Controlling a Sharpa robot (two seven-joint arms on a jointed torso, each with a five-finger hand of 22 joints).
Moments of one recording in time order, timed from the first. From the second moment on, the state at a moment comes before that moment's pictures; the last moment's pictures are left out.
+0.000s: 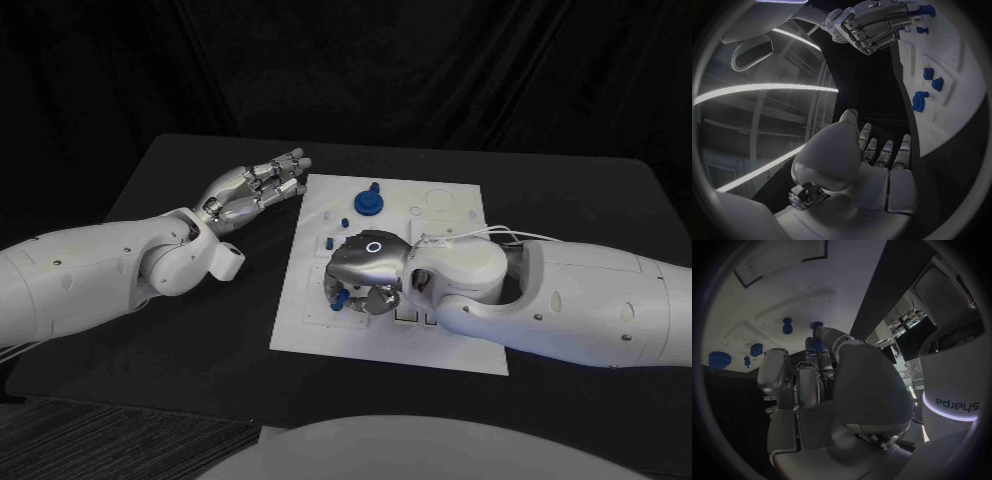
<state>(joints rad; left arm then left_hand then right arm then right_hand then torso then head) 1.21 -0.93 -0.21 1.38 -0.28 0.07 0.68 1.50 0.19 -0.18 0.27 0.53 0.47 0.03 0.05 0.05 0.02 -0.01 0.18 0.03 0.05 0.16 0.03 0.01 0.14 0.08 0.29 0.04 0.36 1.24 -0.58 -0.20 1.70 -1.83 -0.11 -0.07 1.48 -0.20 0.46 0.05 0.33 1.09 0.11 0.15 0.29 1.12 0.07 0.25 0.10 1.47 -0.02 1.43 1.30 0.12 1.41 0.08 1.19 1.29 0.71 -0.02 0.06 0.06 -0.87</state>
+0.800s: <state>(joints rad) 1.21 -0.93 -0.21 1.37 -0.28 0.08 0.68 1.50 0.19 -0.18 0.27 0.53 0.47 0.03 0.05 0.05 0.02 -0.01 0.18 0.03 0.05 0.16 0.03 0.01 0.14 0.08 0.29 0.04 0.36 1.24 -0.56 -0.21 1.70 -1.84 -0.10 -0.07 1.46 -0.20 0.46 0.01 0.42 1.09 0.11 0.13 0.29 1.12 0.07 0.25 0.12 1.47 -0.02 1.43 1.30 0.12 1.40 0.08 1.19 1.29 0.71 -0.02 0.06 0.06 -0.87</state>
